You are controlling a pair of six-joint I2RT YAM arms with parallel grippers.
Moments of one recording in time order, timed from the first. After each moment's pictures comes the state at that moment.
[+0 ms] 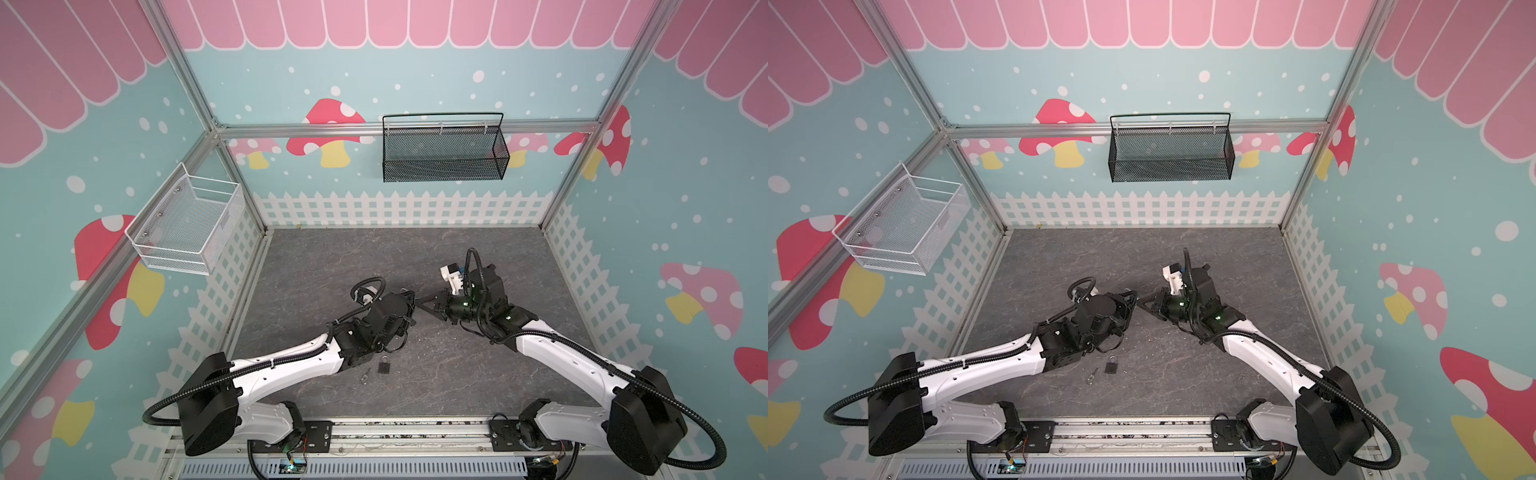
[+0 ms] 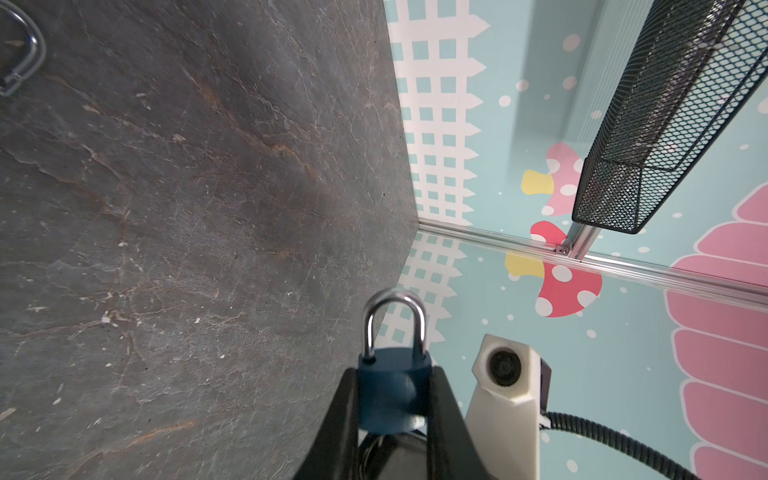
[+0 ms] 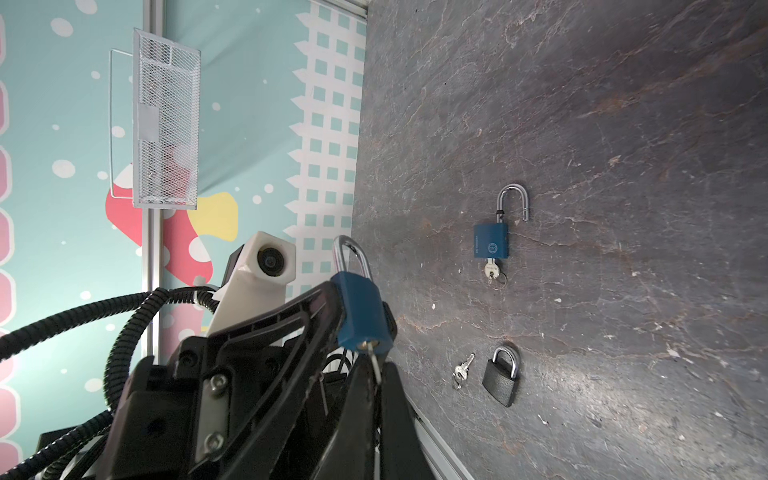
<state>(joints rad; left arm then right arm) -0.98 1.34 0.89 0.01 -0.41 -1.79 0.57 1.24 0.80 0.00 -0.57 1.04</state>
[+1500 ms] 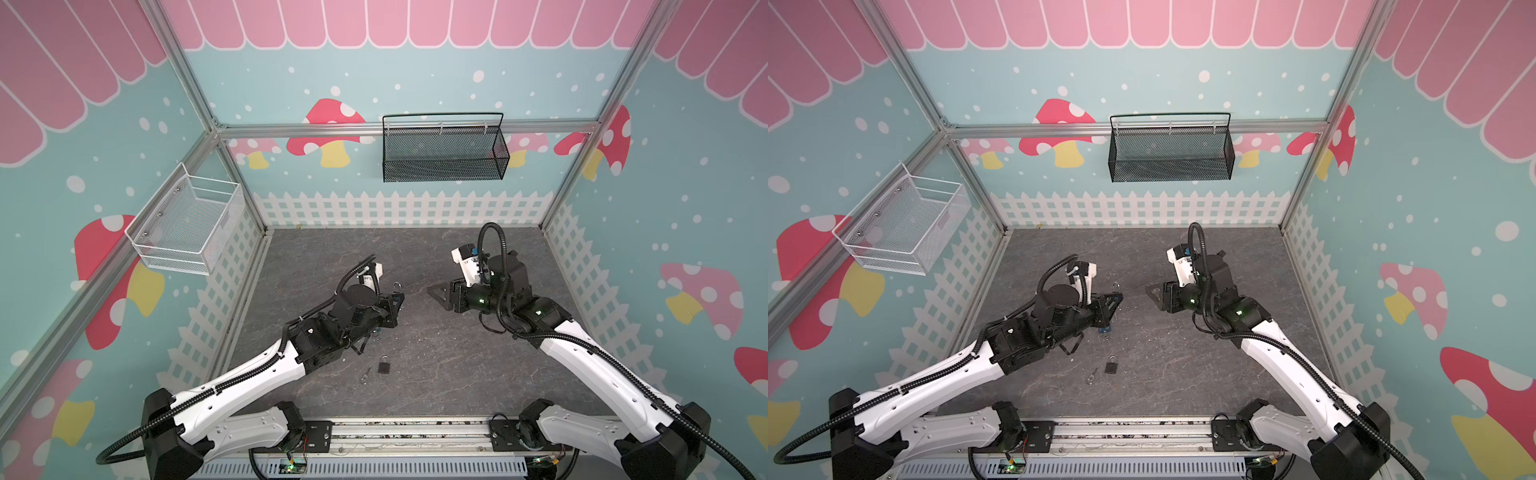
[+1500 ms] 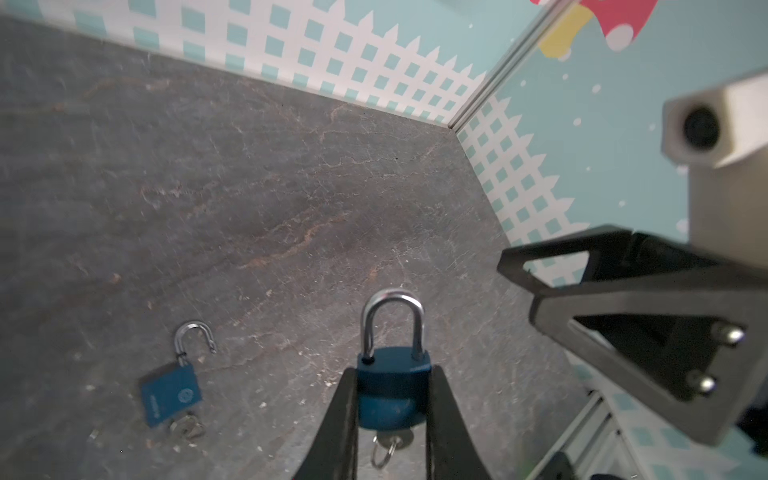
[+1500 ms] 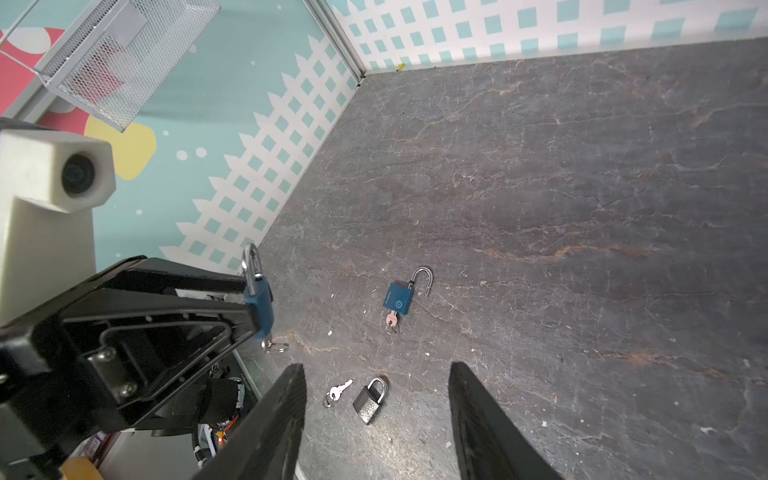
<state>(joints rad) -0.89 1.09 0.94 -0.28 -0.20 -0.61 0.55 1.12 1.05 -0.42 -0.36 0.38</state>
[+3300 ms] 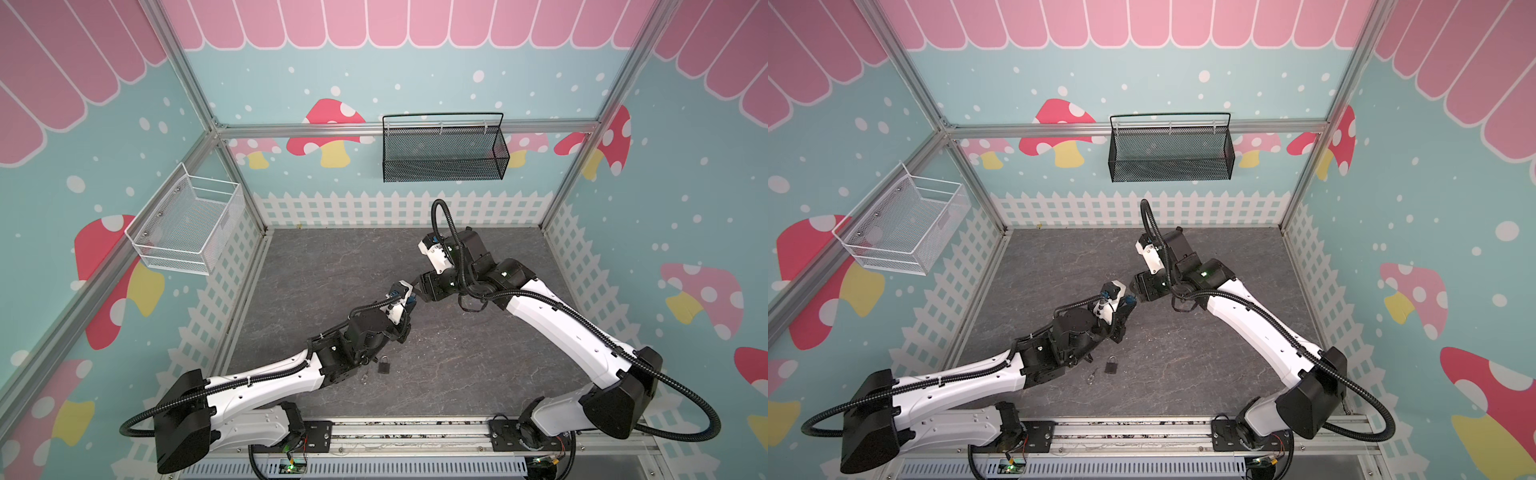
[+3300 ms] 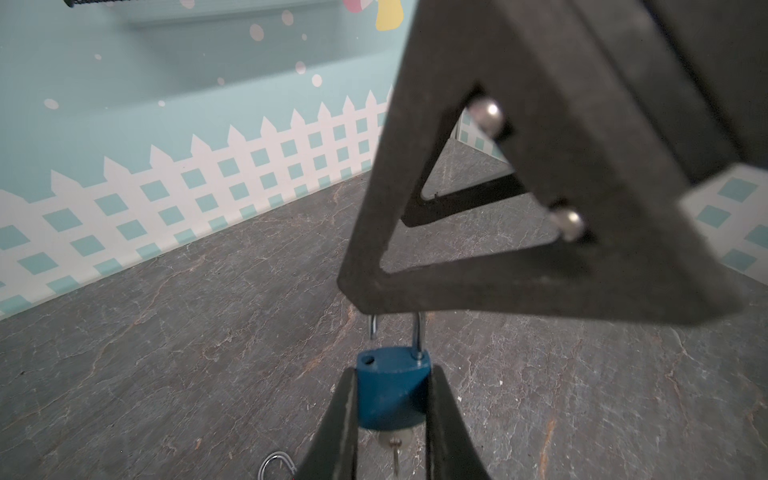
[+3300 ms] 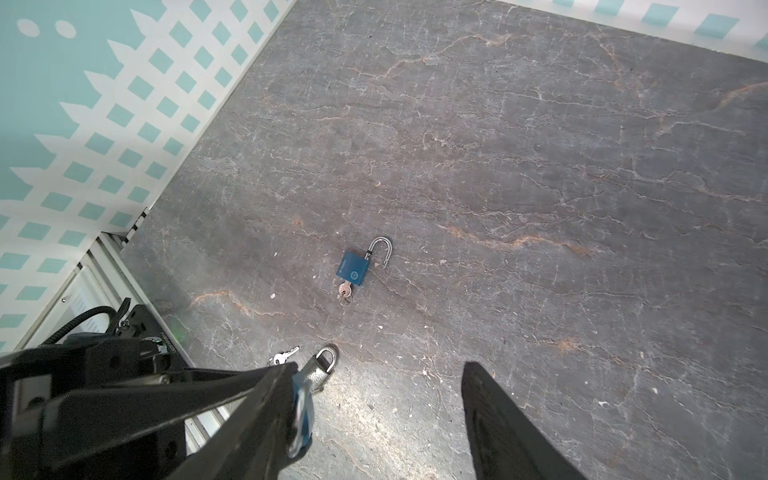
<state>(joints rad) -1.00 1.17 0.73 0.19 -0.37 -0.07 0.68 1.45 1.47 -0.80 -0.16 0.20</state>
